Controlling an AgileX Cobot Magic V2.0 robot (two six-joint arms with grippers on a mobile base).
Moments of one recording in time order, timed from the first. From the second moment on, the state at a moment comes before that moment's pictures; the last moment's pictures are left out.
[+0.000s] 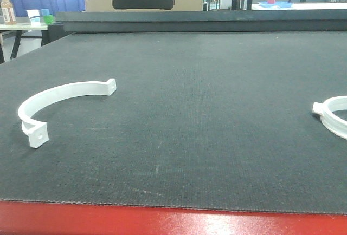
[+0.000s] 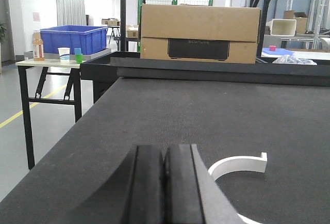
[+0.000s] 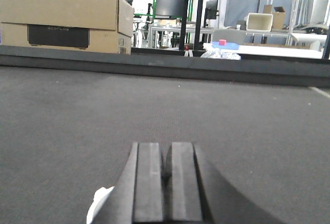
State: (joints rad) left arm -0.02 0.00 0.00 0.05 -0.03 -0.05; right arm -0.11 0.00 0.00 0.16 -0.01 -0.16
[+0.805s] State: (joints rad) left arm -0.02 0.00 0.00 0.04 -0.03 -0.05; right arm -0.11 0.00 -0.03 0.16 -0.14 -0.14
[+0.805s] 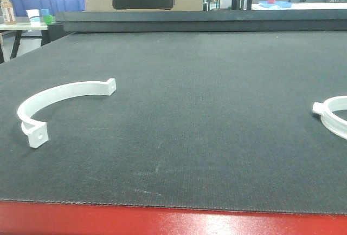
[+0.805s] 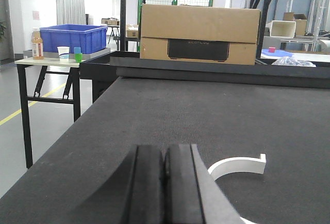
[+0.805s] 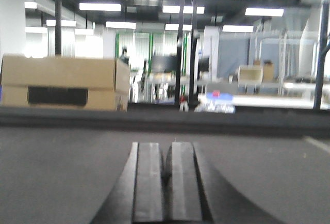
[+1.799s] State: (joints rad) left arm -0.02 0.00 -0.34 0.05 0.37 -0.05; right arm -0.11 0.02 -0.54 0.46 0.49 -0.14
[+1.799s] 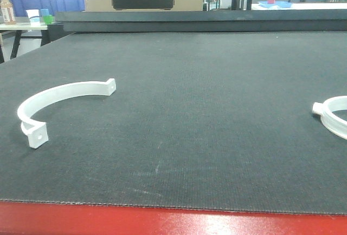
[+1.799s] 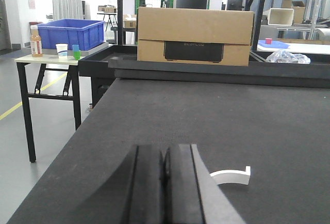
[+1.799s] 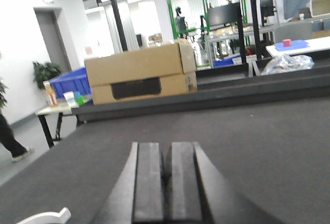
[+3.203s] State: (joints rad) left arm -0.02 0.72 -0.62 0.03 0.35 -0.03; right arm -0.11 0.50 -0.54 0.48 0.40 -0.14
